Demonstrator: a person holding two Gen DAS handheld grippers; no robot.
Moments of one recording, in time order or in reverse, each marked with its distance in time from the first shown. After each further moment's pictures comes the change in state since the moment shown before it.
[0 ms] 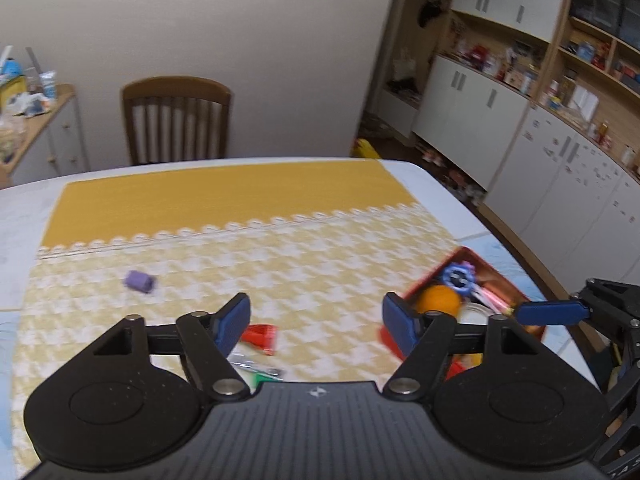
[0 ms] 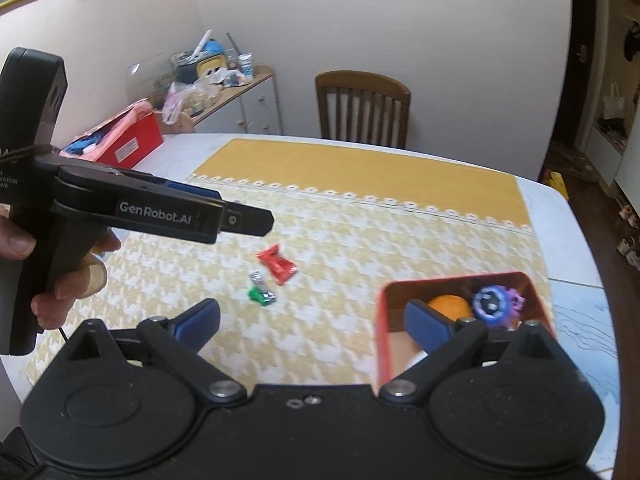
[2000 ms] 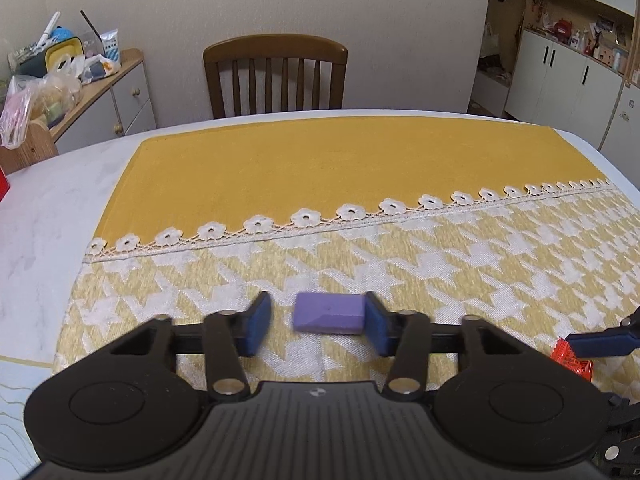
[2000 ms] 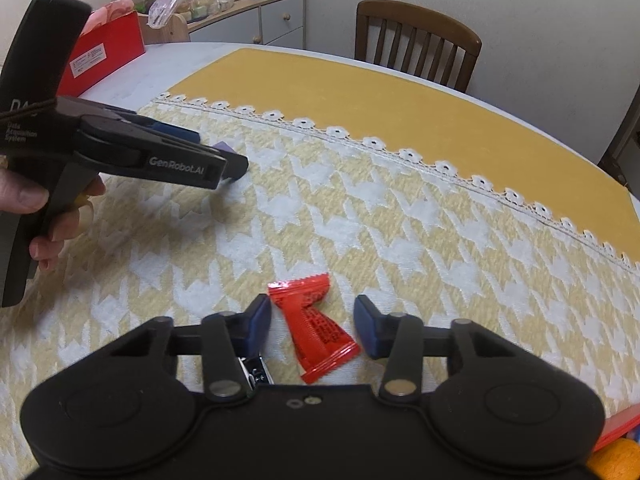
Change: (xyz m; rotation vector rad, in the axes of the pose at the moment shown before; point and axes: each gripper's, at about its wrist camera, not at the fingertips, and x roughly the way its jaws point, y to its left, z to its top) left arm 0.160 0.177 -0.011 0.015 0.055 0.227; right arm 0.232 0.046 0.034 -0.140 0.178 -0.016
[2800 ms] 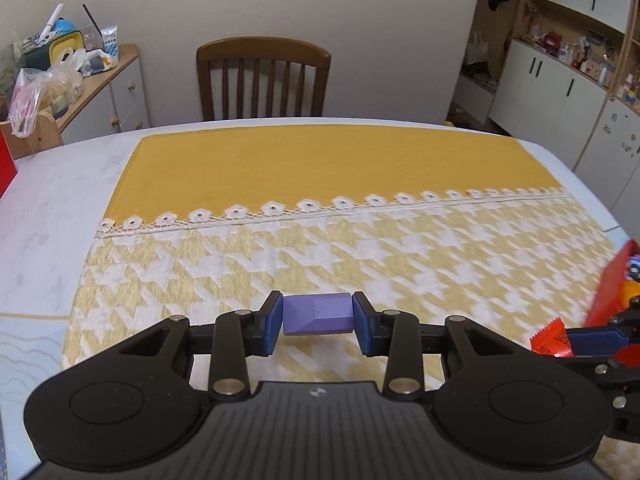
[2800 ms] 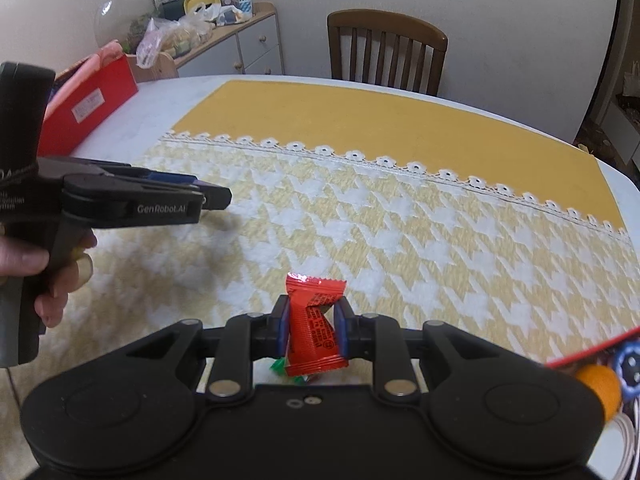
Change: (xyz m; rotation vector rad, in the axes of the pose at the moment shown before) left arm -0.071 -0.017 -0.004 -0.050 0.023 -0.073; right arm -0.065 0.004 -0.006 0.141 -0.026 0.013
